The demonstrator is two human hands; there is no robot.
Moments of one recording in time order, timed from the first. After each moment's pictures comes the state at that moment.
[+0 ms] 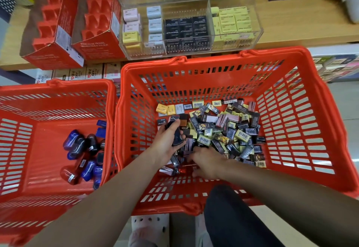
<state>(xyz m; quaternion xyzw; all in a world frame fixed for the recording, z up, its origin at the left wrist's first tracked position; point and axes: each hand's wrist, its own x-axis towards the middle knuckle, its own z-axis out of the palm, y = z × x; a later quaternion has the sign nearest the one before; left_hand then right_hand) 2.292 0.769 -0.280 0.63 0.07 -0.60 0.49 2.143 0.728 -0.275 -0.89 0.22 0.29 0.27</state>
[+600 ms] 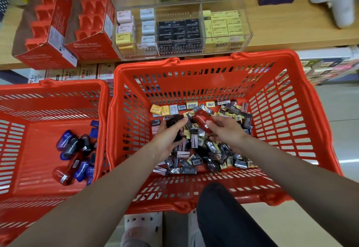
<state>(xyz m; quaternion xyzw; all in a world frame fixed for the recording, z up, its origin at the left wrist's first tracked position) 2.280 0.751 -0.266 0.64 0.02 -0.62 0.45 2.112 0.657 -0.249 -0.50 0.57 -0.02 0.65</state>
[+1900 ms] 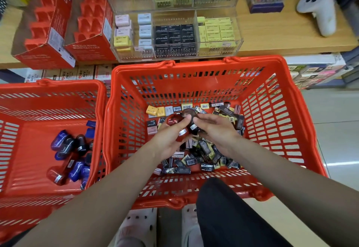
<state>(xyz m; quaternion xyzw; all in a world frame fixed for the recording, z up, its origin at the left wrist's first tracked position) 2.260 0.742 -0.237 0.54 0.03 -0.67 0.51 2.128 0.675 -0.208 -0.39 0.58 -0.13 0.70</state>
